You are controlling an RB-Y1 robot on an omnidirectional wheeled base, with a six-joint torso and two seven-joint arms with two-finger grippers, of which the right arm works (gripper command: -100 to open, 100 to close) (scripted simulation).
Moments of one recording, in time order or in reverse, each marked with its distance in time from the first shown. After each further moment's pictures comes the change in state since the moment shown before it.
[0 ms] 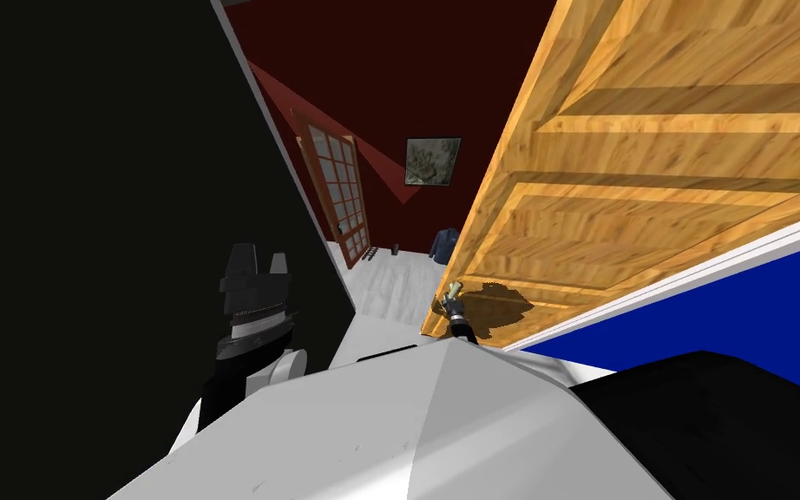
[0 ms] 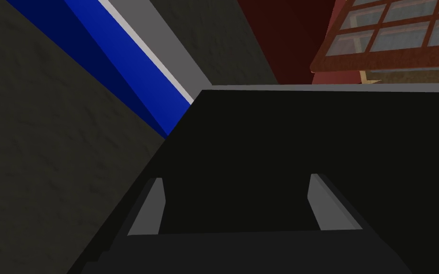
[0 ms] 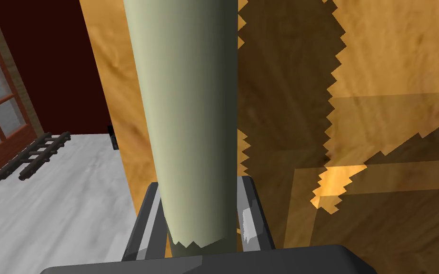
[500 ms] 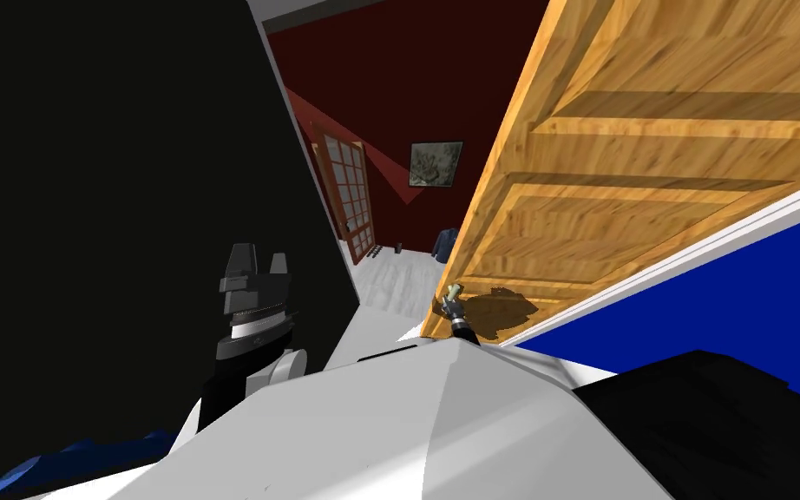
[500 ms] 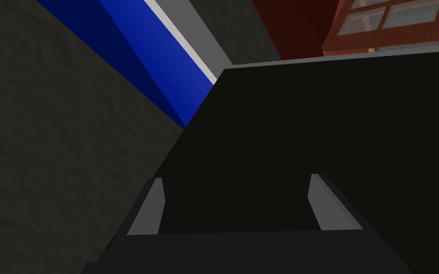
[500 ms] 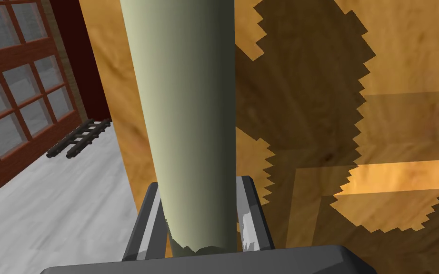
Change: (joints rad) arm 0.032 -0.042 0.065 -0.022 0.026 -0.019 -0.058
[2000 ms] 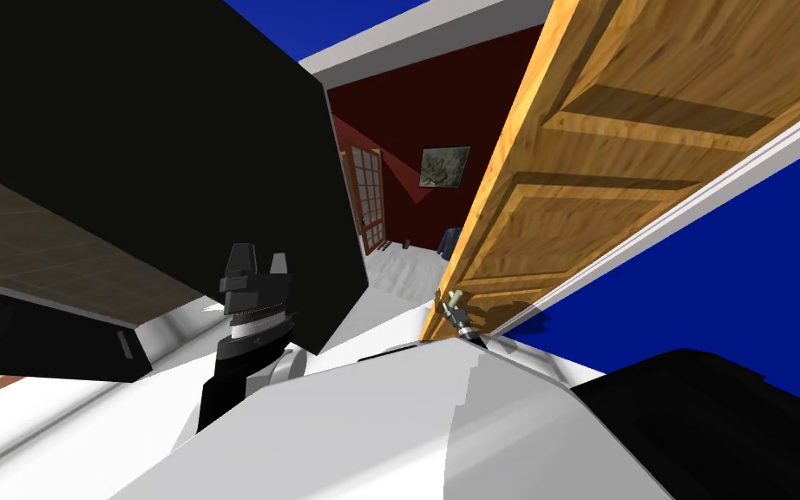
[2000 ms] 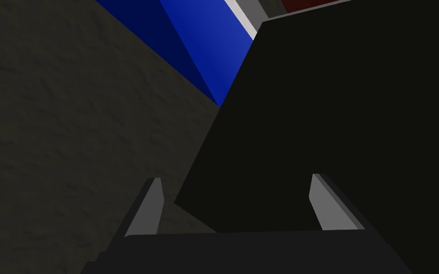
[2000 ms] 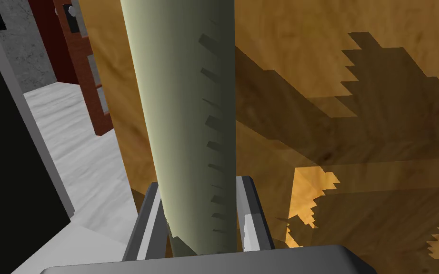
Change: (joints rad) arm 0.066 -0.110 0.134 -0.016 0.065 -0.096 -0.133
